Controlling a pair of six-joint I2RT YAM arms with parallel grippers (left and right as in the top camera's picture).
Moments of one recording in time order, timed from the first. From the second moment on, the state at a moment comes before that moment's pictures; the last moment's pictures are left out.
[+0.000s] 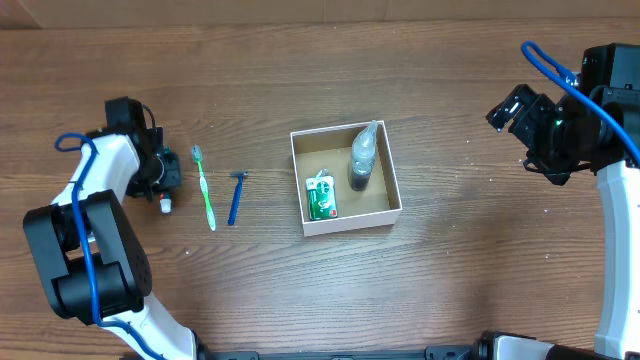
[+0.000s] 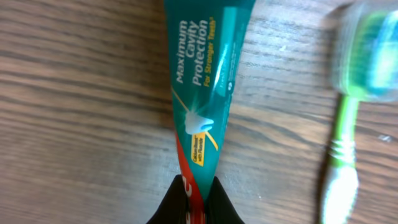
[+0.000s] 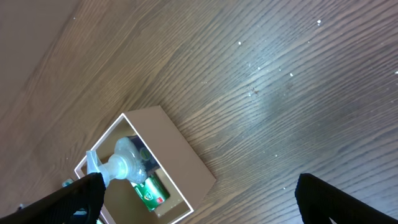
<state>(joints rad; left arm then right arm) 0.25 1.93 1.29 -0.81 -0.03 0.03 -0.14 1.46 1.63 -1.29 -0.22 0.57</state>
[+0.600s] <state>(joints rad) -0.45 1.79 1.58 -0.96 0.20 -0.26 -0.14 1.46 1.63 -1.29 -0.22 0.57</state>
